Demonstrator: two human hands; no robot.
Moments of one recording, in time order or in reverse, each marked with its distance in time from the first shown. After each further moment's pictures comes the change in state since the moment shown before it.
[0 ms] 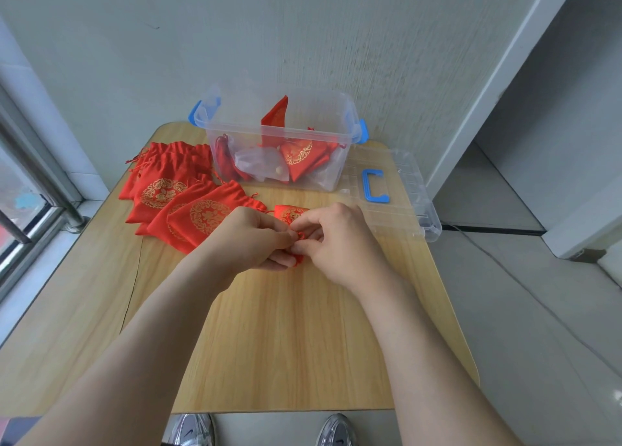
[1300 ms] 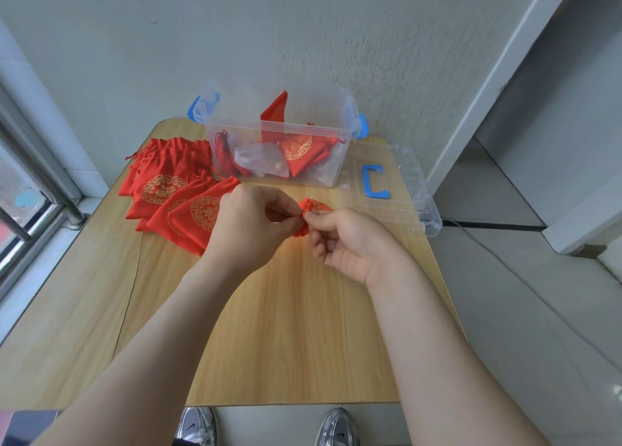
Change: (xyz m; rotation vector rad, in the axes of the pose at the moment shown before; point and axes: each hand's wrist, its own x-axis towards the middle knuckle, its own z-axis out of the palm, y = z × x) left_hand -0.004 0.004 0.010 0.363 0.333 0.500; right_hand 0.009 -0.004 -0.008 1.051 -0.120 0.774
